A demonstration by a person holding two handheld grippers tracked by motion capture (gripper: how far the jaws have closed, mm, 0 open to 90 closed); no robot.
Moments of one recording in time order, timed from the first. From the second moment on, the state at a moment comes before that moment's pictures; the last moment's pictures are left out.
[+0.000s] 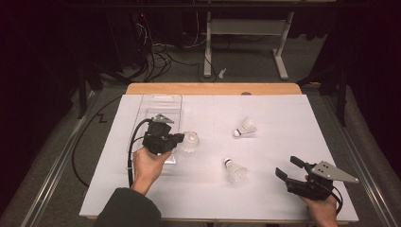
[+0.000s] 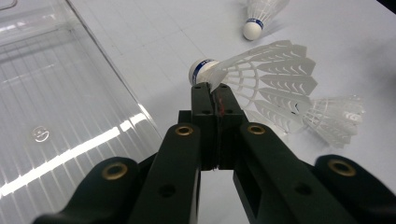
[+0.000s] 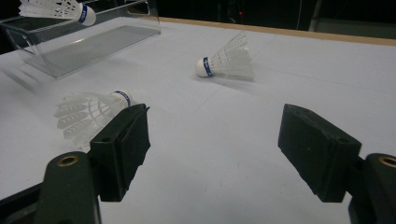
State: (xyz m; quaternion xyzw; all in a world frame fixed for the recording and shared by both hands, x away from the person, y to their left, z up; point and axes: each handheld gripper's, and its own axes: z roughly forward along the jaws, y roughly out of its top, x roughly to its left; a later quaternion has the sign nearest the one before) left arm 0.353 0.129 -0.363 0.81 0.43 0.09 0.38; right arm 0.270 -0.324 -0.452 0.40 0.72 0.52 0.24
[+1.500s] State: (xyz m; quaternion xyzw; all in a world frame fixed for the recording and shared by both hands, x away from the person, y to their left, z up) left arm 0.346 0.180 -0.366 0.78 0.48 0.12 0.39; right arm 0.270 -0.324 -0.452 0.40 0.72 0.52 0.24
